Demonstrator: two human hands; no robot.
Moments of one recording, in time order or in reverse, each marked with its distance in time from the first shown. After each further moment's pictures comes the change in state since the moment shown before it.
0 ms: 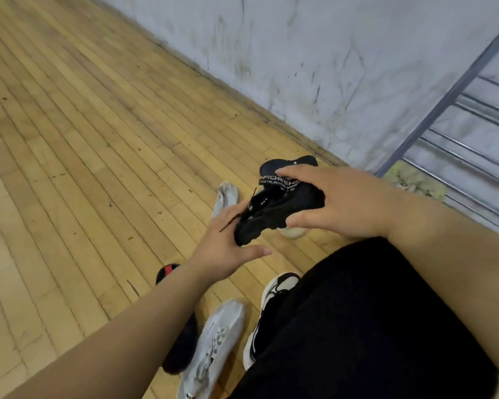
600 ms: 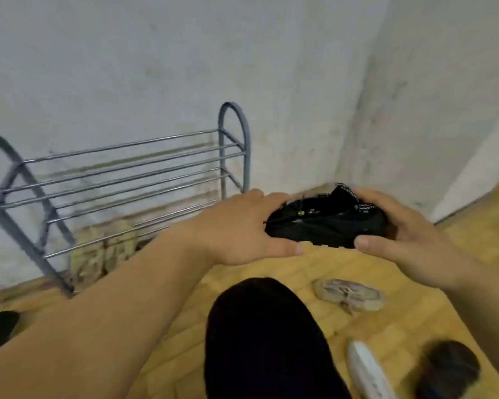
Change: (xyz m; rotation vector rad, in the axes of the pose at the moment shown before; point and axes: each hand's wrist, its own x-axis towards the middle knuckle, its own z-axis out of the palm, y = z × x) left_hand -0.008 0.453 0.293 0.522 -1.041 1.177; right_hand -0.531 0.060 0.037 0.611 1.262 0.853
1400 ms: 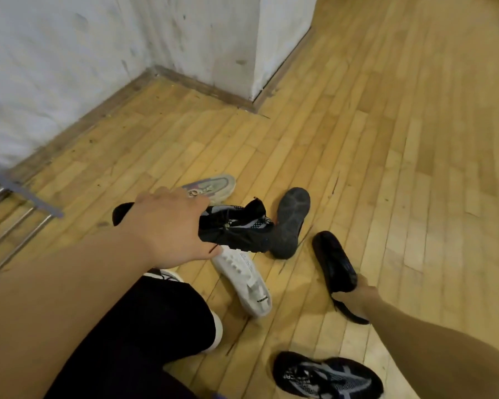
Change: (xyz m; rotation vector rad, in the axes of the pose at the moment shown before) left_hand 0.165 0.159 0.261 0.533 -0.405 0.233; right_hand -0.449 0.413 -0.052 -0.158 0.299 1.727
